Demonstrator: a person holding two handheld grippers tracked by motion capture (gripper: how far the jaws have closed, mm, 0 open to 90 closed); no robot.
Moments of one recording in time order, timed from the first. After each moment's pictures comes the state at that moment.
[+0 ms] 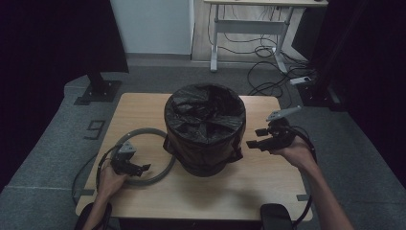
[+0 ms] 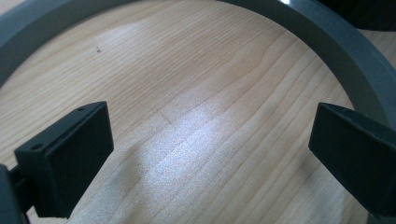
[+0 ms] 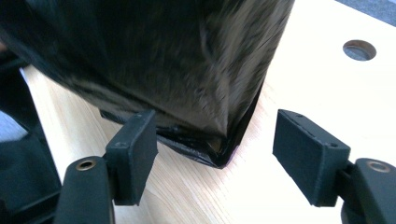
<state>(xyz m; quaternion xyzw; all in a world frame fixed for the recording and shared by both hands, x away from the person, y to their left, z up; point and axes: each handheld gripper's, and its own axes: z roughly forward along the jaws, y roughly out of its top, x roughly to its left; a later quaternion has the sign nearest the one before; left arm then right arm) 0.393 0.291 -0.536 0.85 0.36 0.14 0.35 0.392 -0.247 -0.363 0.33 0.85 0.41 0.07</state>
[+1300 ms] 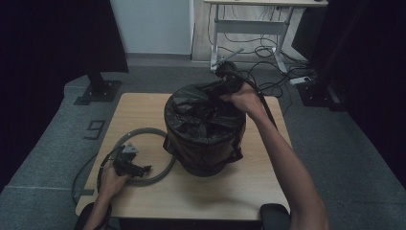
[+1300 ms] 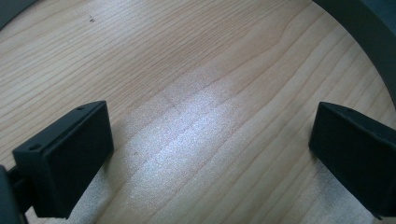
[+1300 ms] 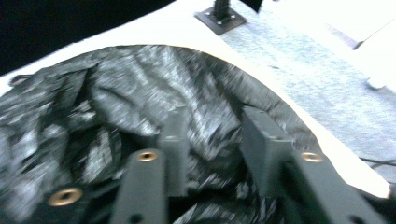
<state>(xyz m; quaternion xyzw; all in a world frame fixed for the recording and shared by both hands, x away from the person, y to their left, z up) 0.397 0.288 -0.548 0.86 0.38 0.14 0.32 0.492 -0.093 -0.260 0.30 0.86 0.38 0.15</state>
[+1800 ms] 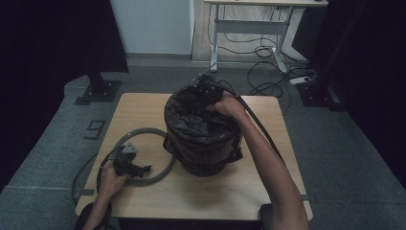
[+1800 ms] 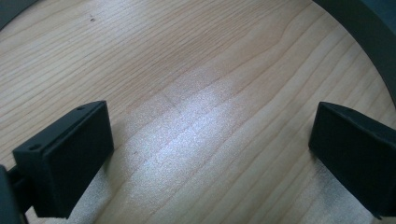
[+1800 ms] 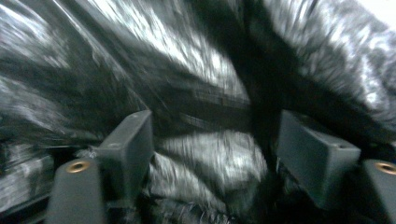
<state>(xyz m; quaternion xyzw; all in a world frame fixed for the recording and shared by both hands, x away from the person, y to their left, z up) 0.397 0.287 -0.548 0.86 0.38 0.14 0.32 0.526 -0.050 -0.331 0.30 0.90 0.28 0.11</state>
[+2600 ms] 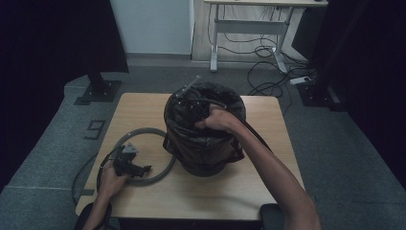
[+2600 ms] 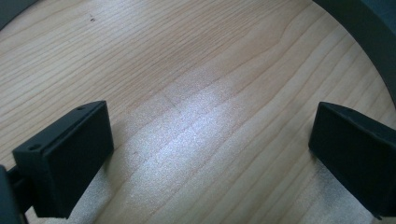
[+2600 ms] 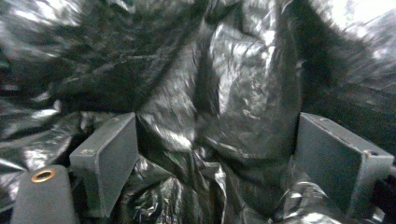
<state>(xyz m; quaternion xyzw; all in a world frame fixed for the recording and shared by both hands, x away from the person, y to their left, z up) 0.397 0.287 -0.548 0.86 0.38 0.14 0.32 0.468 -0.006 -0.334 0.24 0.92 0.30 0.11</state>
